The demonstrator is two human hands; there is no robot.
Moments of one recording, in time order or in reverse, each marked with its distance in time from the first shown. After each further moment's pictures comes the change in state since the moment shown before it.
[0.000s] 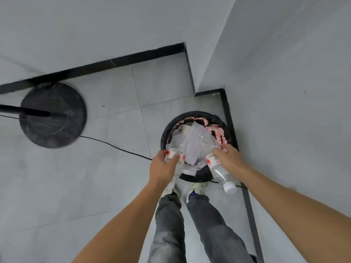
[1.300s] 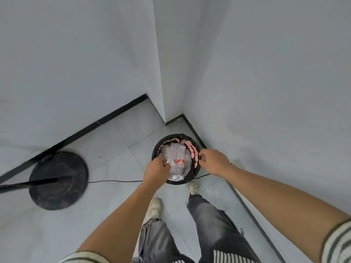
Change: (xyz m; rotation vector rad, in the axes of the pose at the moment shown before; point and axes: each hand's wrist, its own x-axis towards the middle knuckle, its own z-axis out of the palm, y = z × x) left_hand -0.133 0.107 -0.065 0.647 -0.165 0.385; right_hand -0.180 -0.024 -0.065 -0.383 0.152 -0.240
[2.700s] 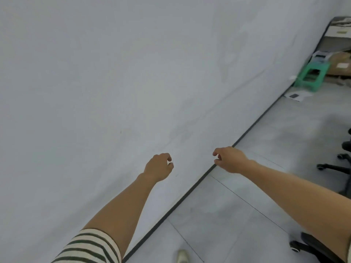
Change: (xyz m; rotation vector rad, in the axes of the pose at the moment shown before) left_hand -0.682 0.185 0.466 1.069 -0.588 1.725; right_hand -0.862 0.325 0.361 0.702 0.870 1.280
